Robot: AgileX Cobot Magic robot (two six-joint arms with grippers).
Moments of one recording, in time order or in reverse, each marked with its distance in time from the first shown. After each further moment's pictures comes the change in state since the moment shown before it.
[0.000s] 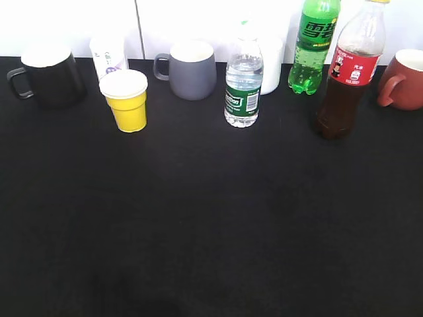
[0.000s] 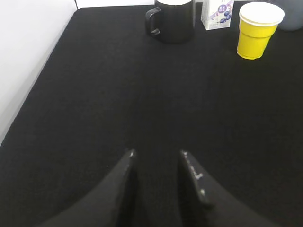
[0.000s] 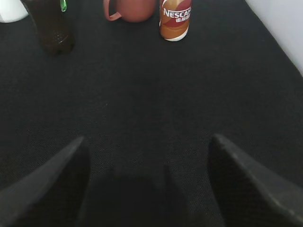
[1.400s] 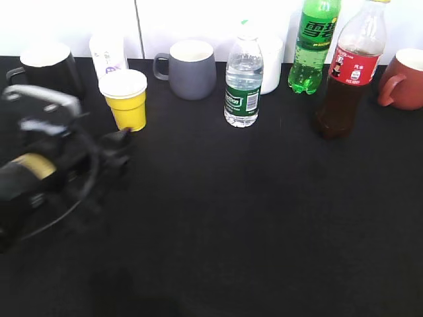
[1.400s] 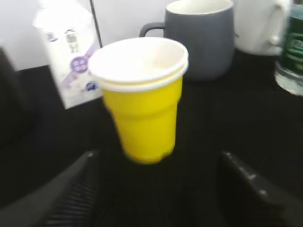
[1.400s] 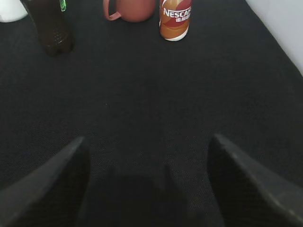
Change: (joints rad) left arm -0.520 1.862 0.019 -0.246 -2.102 0.118; right arm 0.000 0.000 0.000 0.000 0.000 0.000
